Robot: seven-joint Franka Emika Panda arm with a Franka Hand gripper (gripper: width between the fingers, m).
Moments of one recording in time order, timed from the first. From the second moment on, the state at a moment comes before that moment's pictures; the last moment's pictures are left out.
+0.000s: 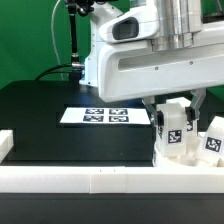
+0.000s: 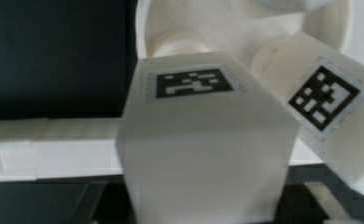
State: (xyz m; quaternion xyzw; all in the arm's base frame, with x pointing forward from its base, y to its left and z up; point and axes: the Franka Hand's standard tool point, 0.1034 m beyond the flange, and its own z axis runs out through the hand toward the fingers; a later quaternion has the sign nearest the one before) arm 0.653 0.054 0.093 -1.00 0.02 -0.02 0.07
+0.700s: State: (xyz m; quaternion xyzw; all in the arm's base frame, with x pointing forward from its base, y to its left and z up) arm 0.650 0.055 0.089 -0.96 0.26 -0.01 0.09
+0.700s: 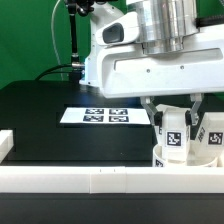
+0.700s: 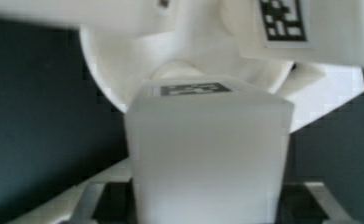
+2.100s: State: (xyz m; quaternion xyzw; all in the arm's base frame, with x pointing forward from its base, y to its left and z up) arm 0.645 0.089 0.086 -0.71 0.69 0.07 0.12
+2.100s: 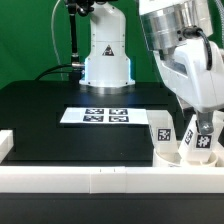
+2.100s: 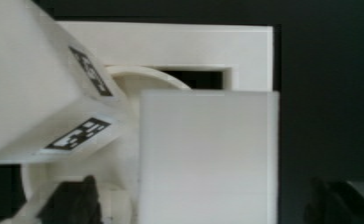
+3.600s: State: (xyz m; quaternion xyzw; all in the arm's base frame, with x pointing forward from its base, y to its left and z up) arm 0.646 0.096 0.103 -0.96 0.24 0.01 0.14
